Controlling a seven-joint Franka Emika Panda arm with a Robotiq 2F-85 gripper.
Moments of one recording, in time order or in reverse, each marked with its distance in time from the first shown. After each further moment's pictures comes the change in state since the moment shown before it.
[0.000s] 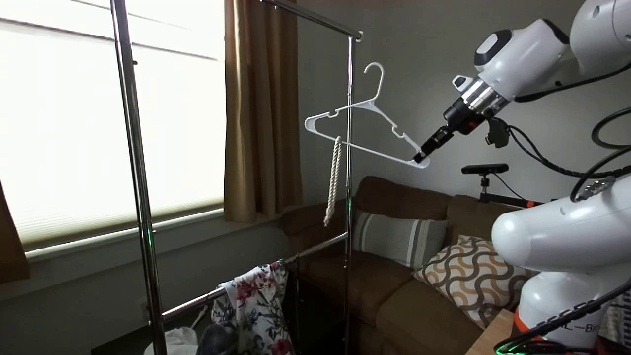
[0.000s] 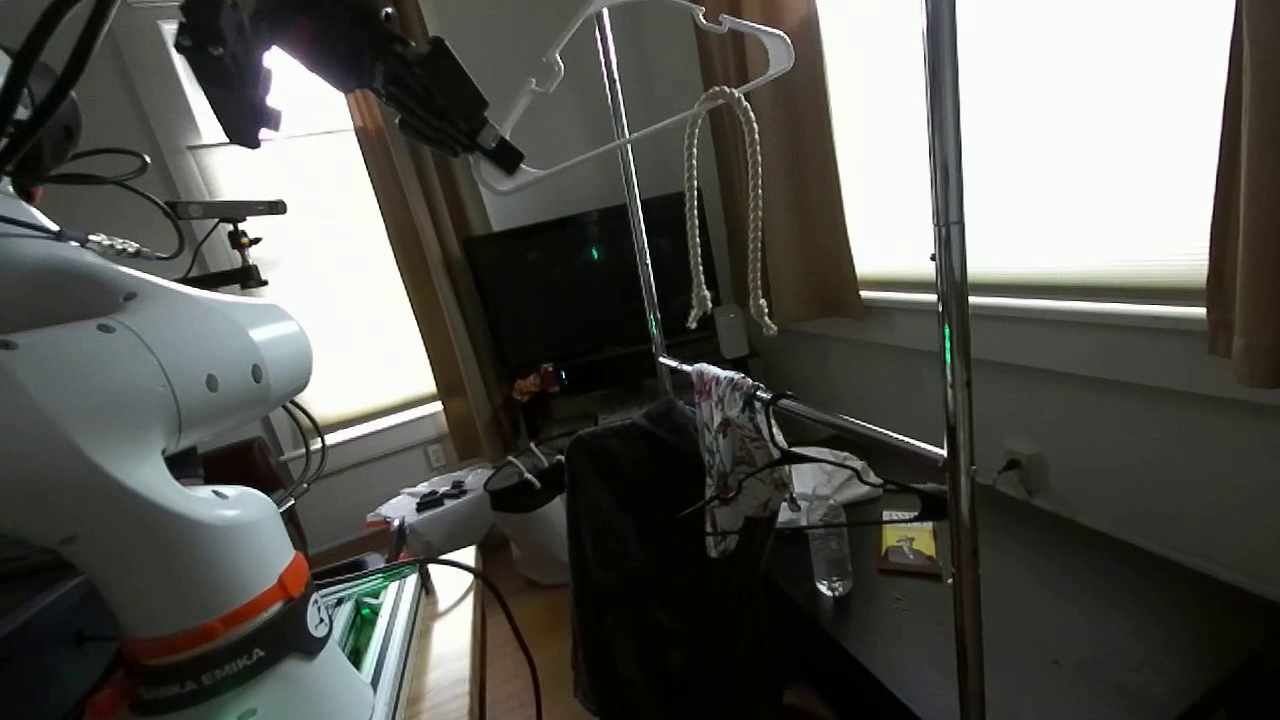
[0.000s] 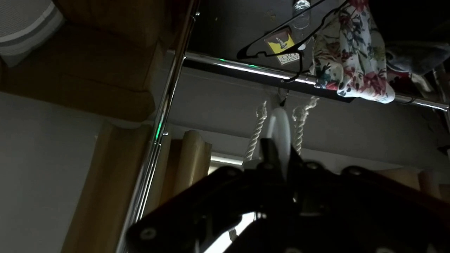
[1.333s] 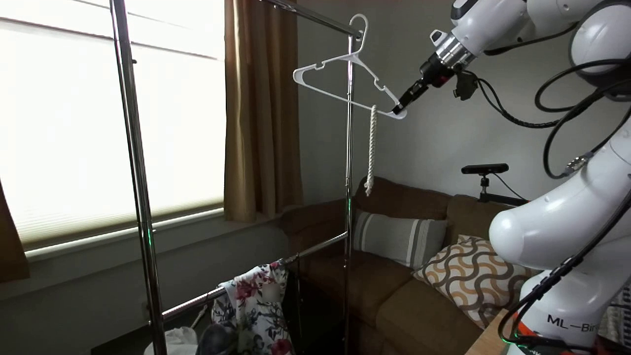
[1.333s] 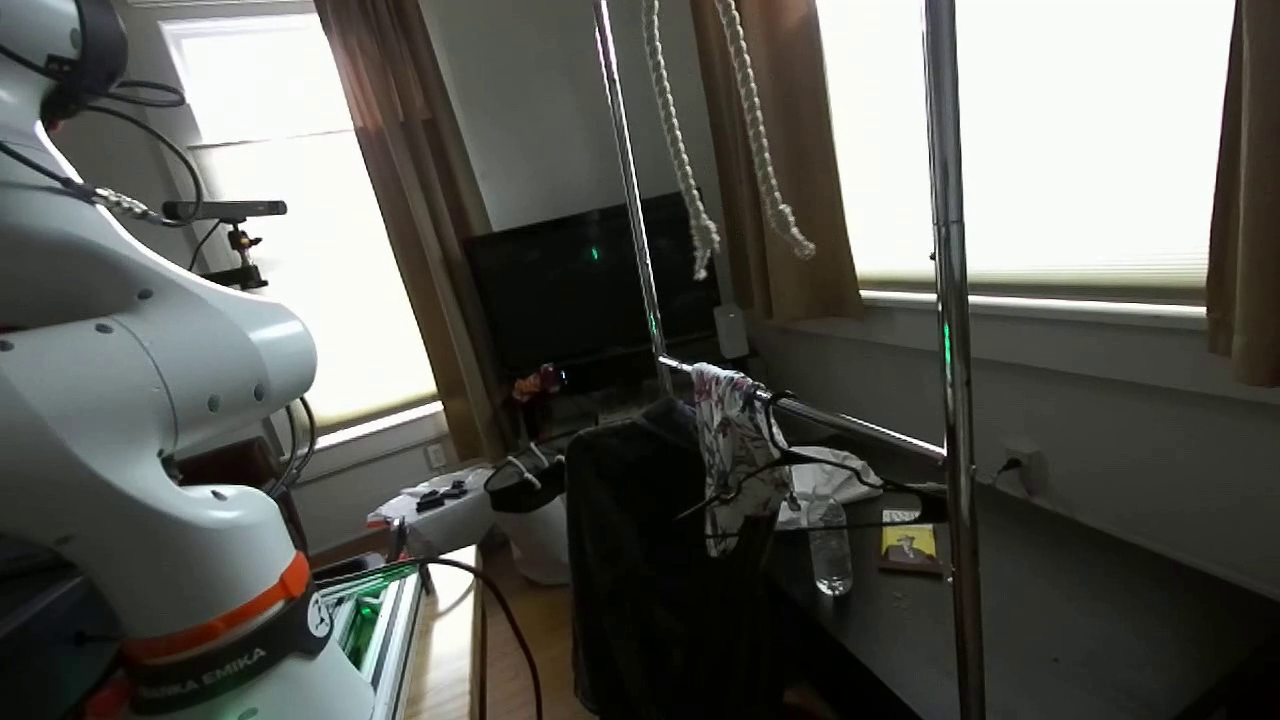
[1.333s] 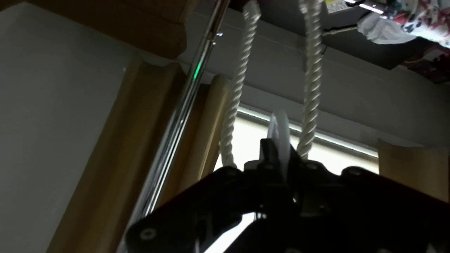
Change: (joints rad) arm -0.089 0.290 0.106 0.507 -0.001 0.008 0.021
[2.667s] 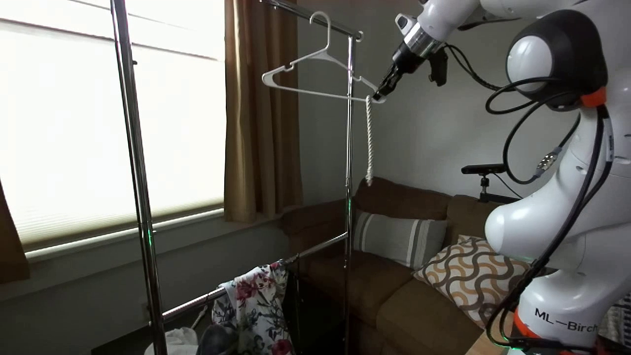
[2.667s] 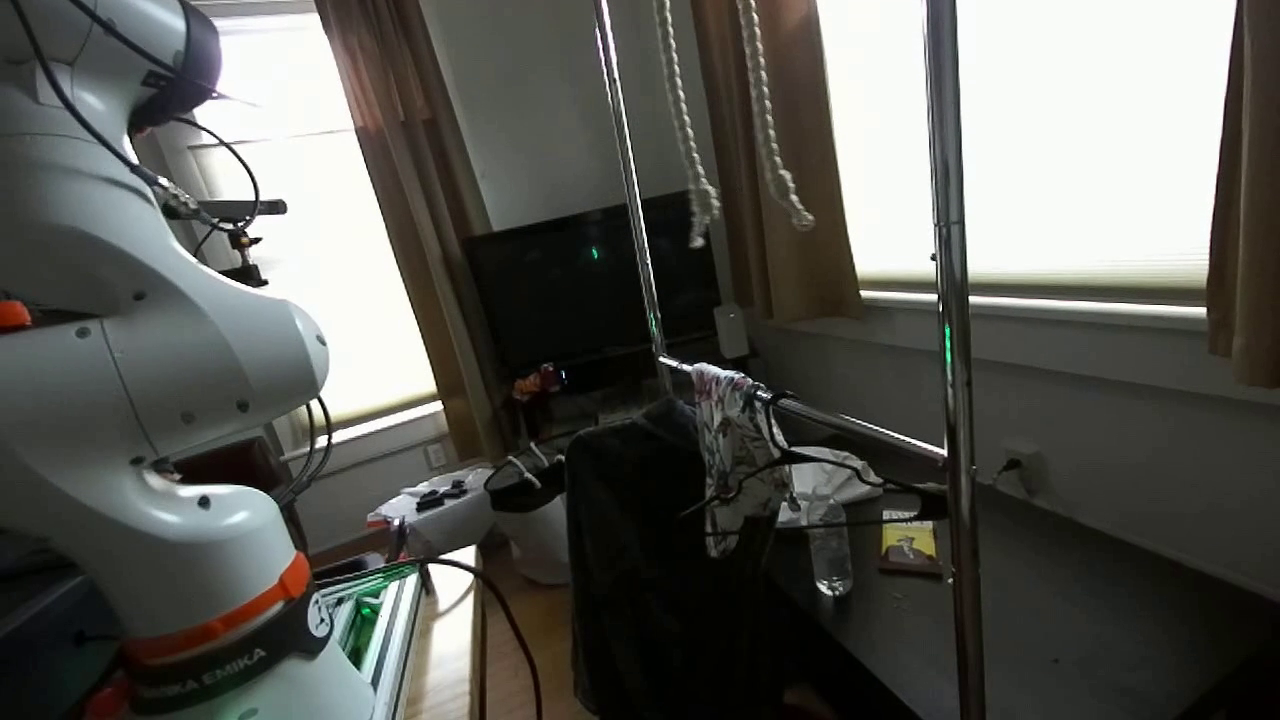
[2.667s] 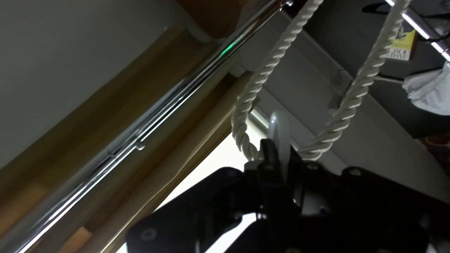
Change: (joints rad) arm -0.344 0.046 0.350 0.264 0.000 0.002 -0.216
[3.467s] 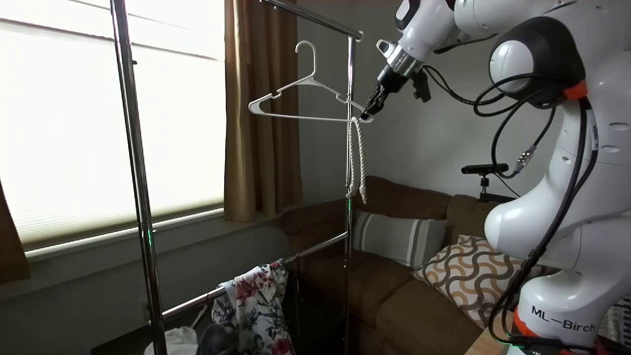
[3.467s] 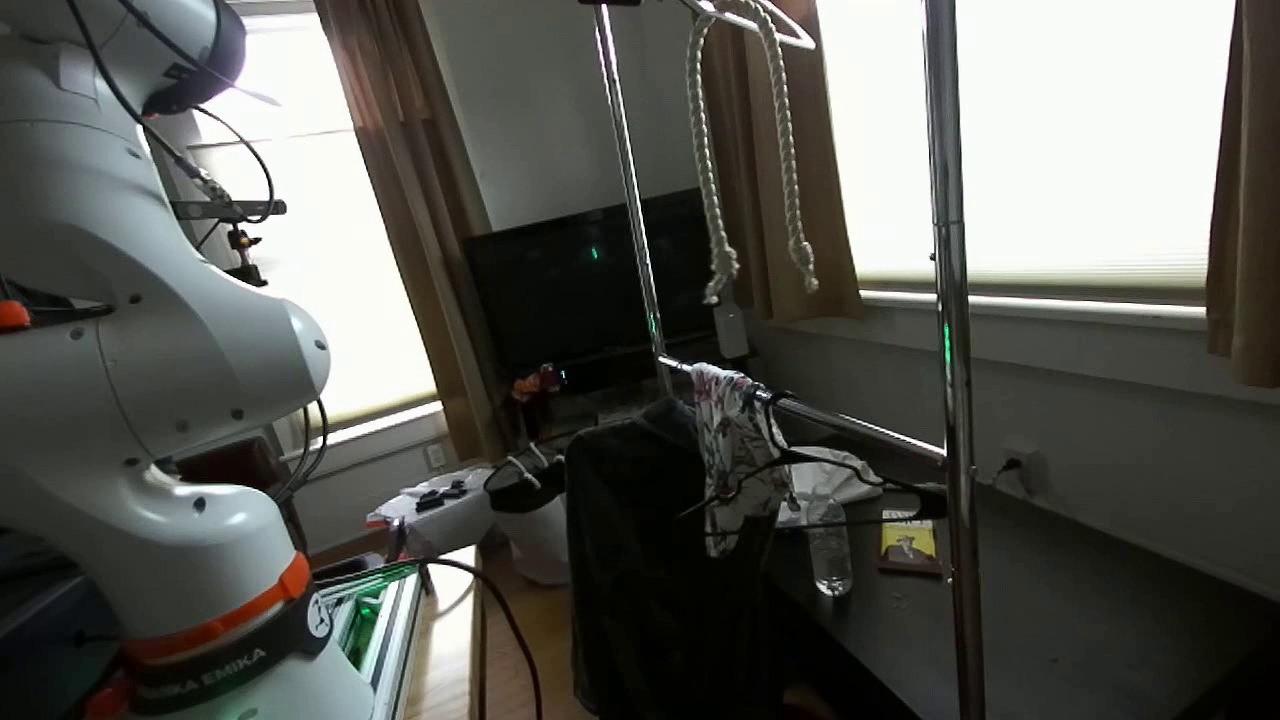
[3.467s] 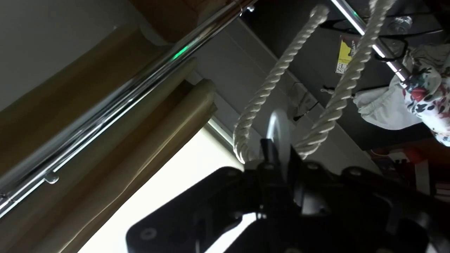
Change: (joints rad) arm -0.098 0.093 0.181 0.000 0.000 0.005 -0.058
